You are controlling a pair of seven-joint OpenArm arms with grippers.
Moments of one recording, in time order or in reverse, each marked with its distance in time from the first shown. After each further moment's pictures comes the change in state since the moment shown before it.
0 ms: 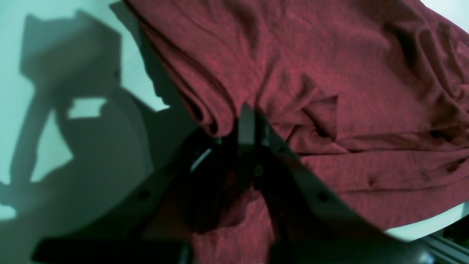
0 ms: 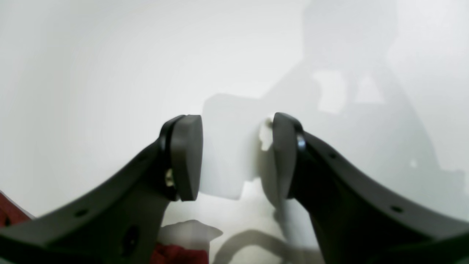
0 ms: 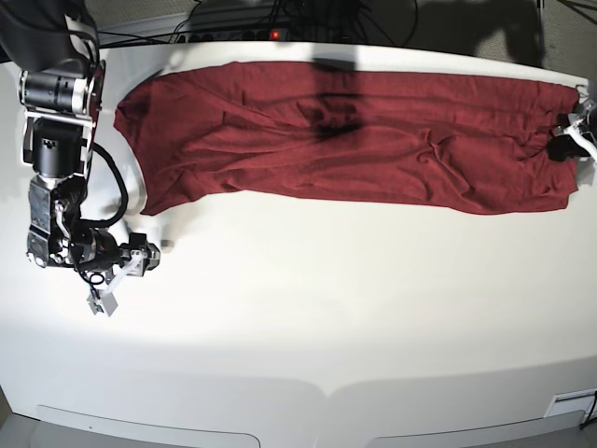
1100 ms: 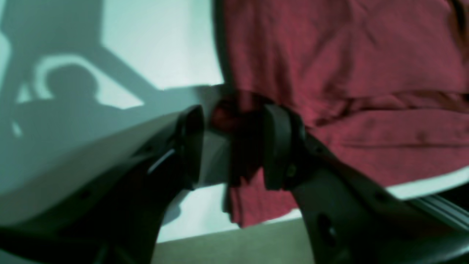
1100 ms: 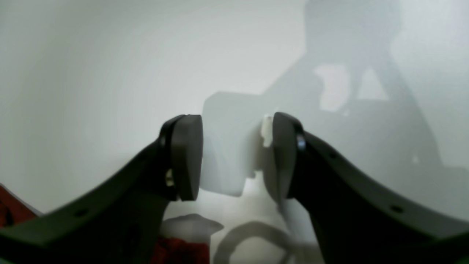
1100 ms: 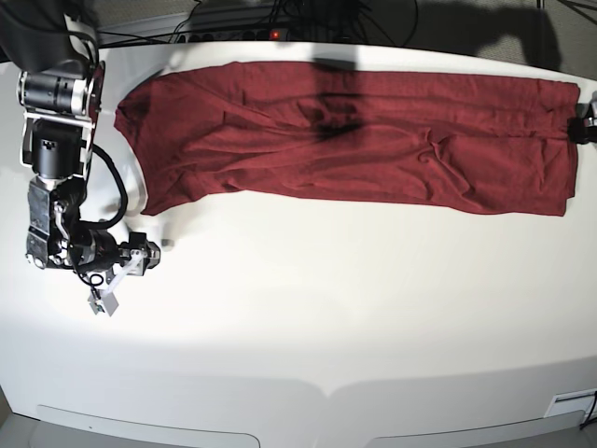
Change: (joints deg) left arm -4.2 -5.9 0.0 -13.3 -6.7 -7.8 11.5; right arm 0.2 0.1 0.0 0.0 0.2 0.0 -2.4
